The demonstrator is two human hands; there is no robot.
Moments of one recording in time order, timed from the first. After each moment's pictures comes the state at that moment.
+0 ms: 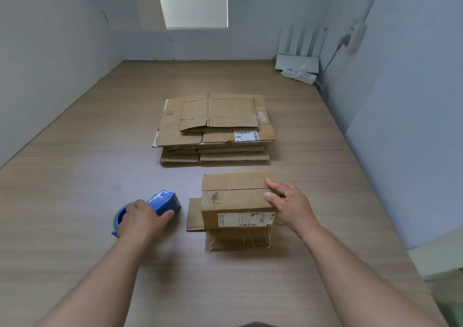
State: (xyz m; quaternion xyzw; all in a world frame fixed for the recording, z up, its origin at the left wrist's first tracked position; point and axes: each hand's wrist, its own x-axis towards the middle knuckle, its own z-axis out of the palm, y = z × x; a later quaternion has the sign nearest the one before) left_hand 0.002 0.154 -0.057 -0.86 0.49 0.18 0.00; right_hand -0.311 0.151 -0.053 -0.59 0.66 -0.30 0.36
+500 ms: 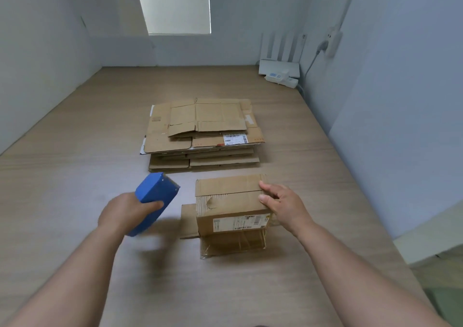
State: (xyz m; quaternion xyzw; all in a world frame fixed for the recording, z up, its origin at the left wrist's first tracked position) left_hand 0.024 0.125 -0.026 -0.81 0.54 0.24 -0.05; right_hand -0.309 0.154 -0.051 -0.59 0.68 -0.29 0.34
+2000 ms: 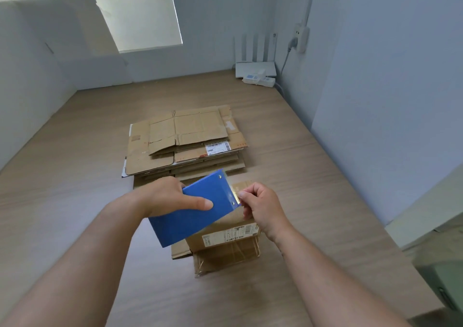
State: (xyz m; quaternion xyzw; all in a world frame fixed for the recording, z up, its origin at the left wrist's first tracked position) left_hand -0.076 0.090 0.059 -0.57 0.74 0.35 0.09; right_hand -0.276 0.155 -0.024 -0.41 0.62 -0.46 0.48
